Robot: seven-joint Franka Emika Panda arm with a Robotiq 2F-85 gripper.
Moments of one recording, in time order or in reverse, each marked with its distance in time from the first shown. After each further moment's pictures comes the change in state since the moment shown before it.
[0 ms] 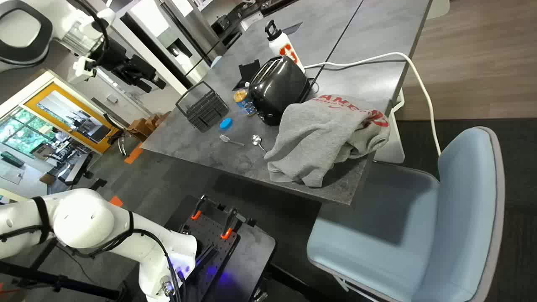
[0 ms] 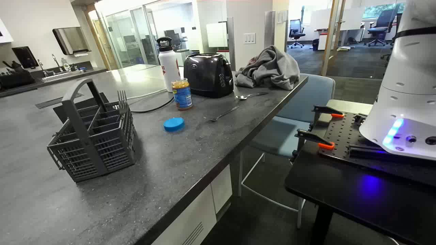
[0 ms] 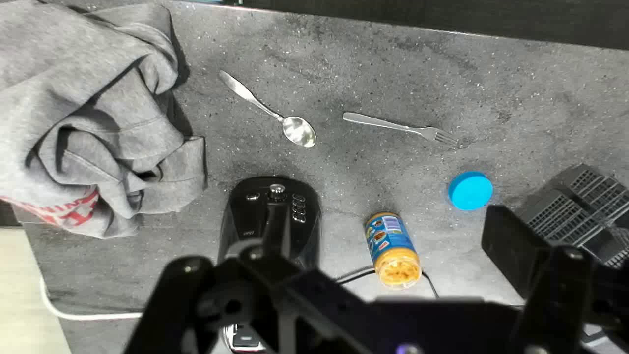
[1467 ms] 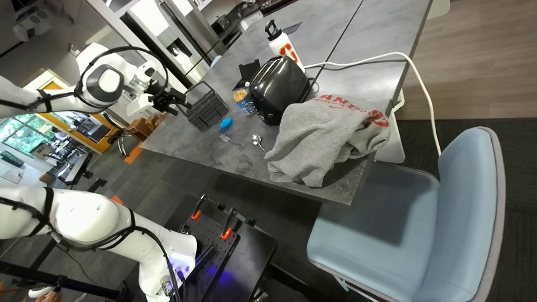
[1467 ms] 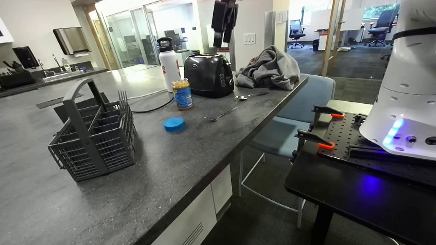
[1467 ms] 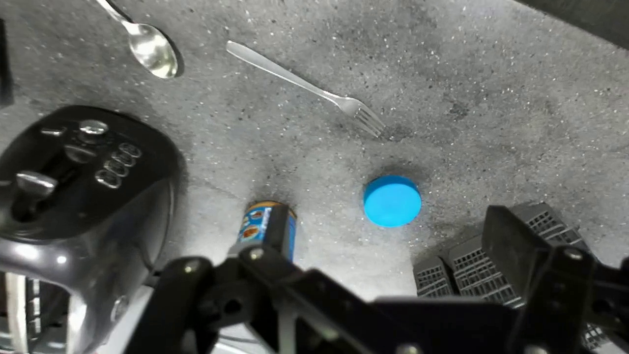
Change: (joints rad) arm 0.151 0.335 0.255 -0.171 0.044 0.596 0.089
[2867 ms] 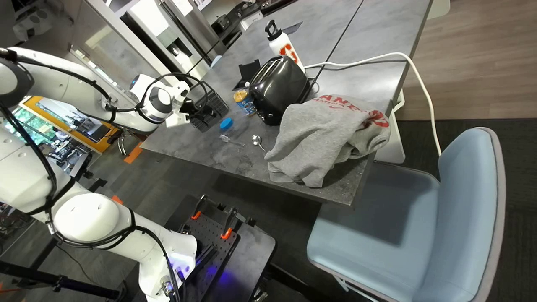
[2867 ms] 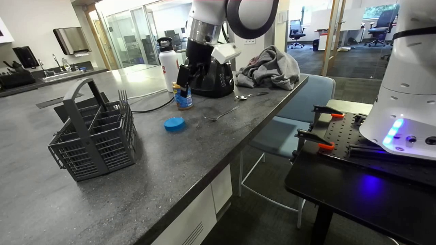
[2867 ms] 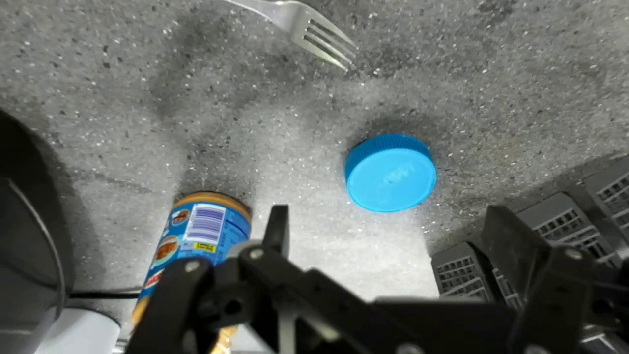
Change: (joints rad) arm 0.014 0.535 0.005 0.140 -0.450 0.512 0.539
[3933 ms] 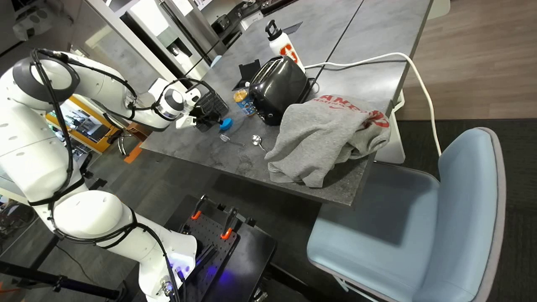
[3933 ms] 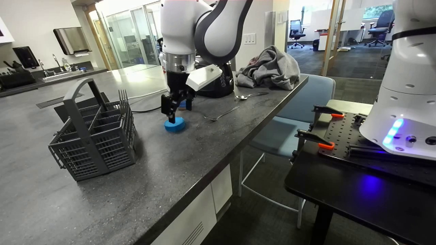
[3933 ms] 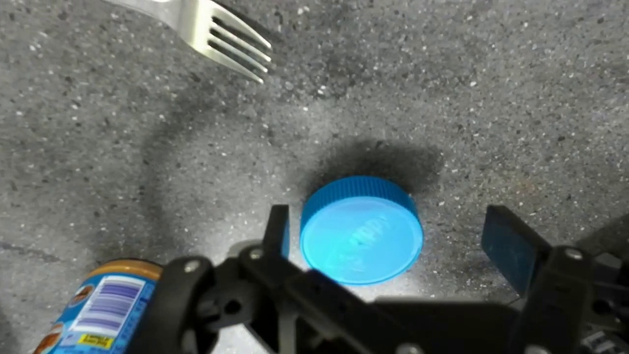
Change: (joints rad) arm 0.143 0.271 -0.058 0.274 -0.002 -0.184 0.109
